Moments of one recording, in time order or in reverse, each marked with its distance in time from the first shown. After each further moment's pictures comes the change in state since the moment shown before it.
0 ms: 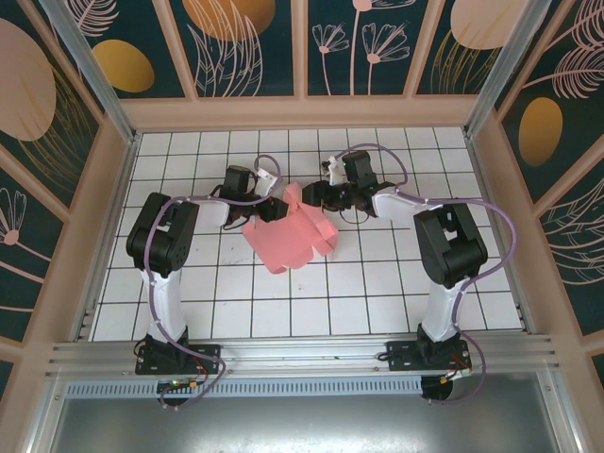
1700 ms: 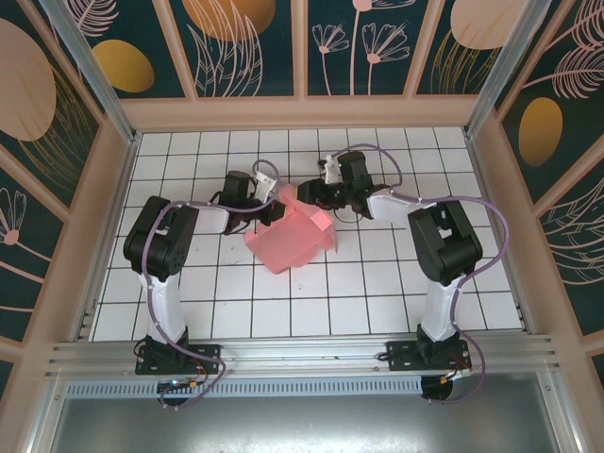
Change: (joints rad) left arm -0.023 -0.053 -0.105 0.109 -0.065 -0.044; right arm 0.027 0.034 0.000 0.112 0.015 0.079
